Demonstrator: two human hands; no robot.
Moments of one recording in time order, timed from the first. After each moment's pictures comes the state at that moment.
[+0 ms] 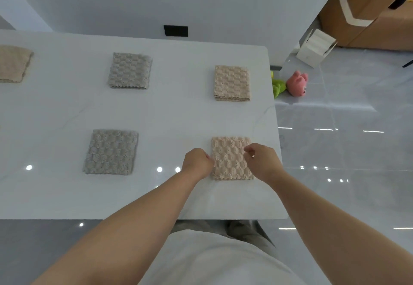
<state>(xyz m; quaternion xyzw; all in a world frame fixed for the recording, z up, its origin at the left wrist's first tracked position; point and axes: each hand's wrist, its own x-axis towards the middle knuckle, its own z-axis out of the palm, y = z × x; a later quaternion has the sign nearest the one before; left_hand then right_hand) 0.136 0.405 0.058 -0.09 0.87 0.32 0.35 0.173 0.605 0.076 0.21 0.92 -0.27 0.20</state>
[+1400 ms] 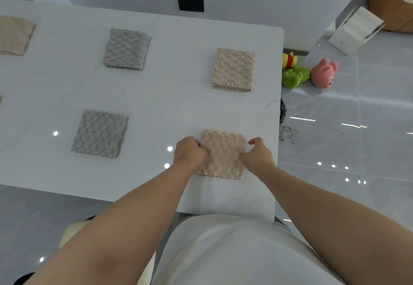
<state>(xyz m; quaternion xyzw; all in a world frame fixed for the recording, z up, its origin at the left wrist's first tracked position) 0.129 0.450 0.024 -0.21 0.88 0.31 0.28 0.150 0.653 0.020 0.29 0.83 -0.36 0.31</state>
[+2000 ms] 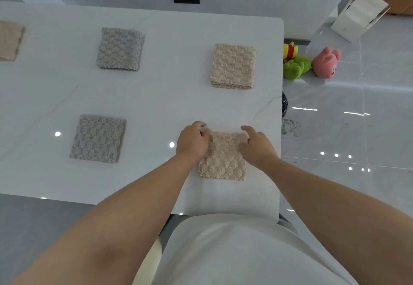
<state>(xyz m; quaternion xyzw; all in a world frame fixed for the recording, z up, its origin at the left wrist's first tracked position) 0.095 0.452 0.010 -0.10 0.91 0.34 0.20 0.123 0.657 0.017 0.16 0.89 -0.30 0.31</state>
